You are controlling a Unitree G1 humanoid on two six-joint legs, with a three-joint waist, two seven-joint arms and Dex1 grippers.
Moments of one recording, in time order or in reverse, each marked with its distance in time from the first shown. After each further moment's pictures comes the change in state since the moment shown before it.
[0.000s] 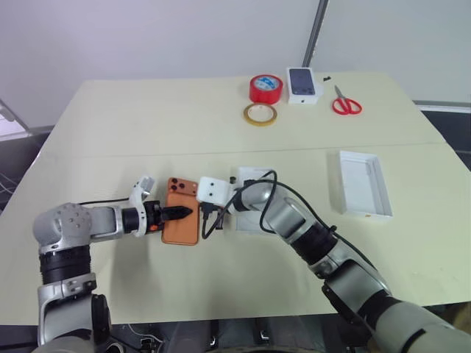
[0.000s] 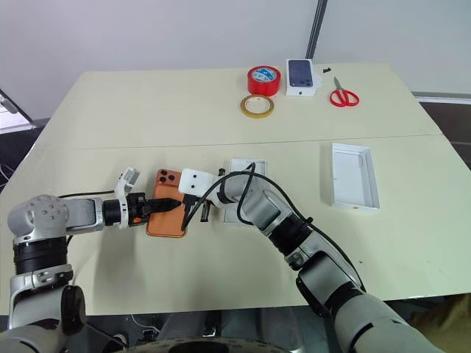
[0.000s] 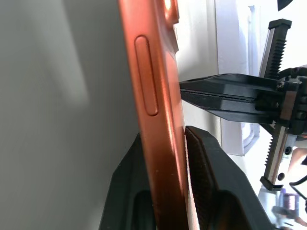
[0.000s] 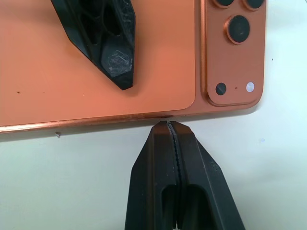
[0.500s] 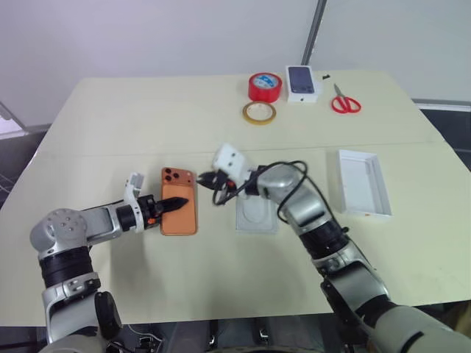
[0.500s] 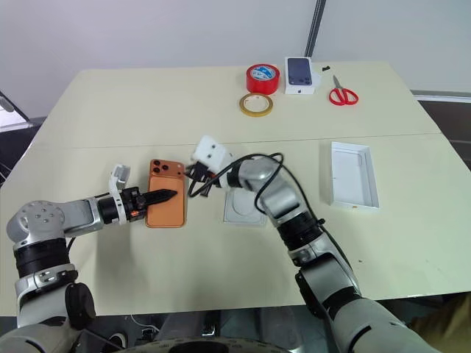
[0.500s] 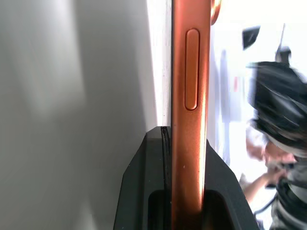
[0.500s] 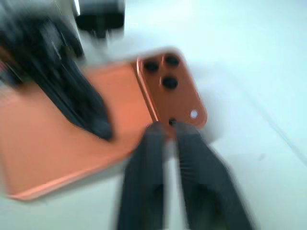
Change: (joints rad) left arm 0.004 -0.050 0.120 0.037 -0.012 -0.075 0.031; right arm 0.038 -0.006 -0.300 -0.120 0.290 -0.012 0.025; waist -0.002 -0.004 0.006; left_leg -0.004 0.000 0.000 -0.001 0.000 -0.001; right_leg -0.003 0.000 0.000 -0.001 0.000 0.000
